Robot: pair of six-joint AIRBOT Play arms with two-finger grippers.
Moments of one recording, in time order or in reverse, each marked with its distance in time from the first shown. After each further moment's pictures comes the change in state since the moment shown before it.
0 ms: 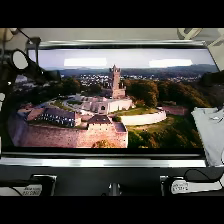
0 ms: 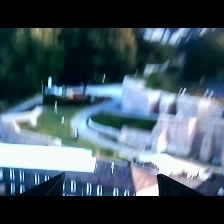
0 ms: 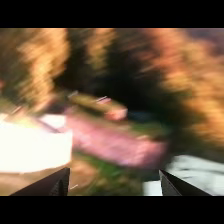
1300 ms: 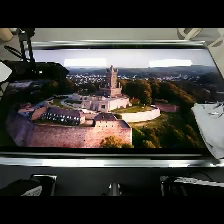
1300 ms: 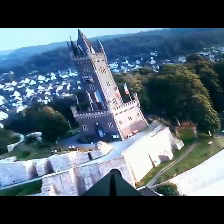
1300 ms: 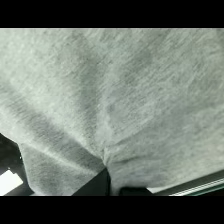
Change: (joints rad) left arm -0.083 0.288 -0.192 -0.393 0.348 0.283; right arm -0.898 -0.061 -0.506 0.039 -0.013 -0.008
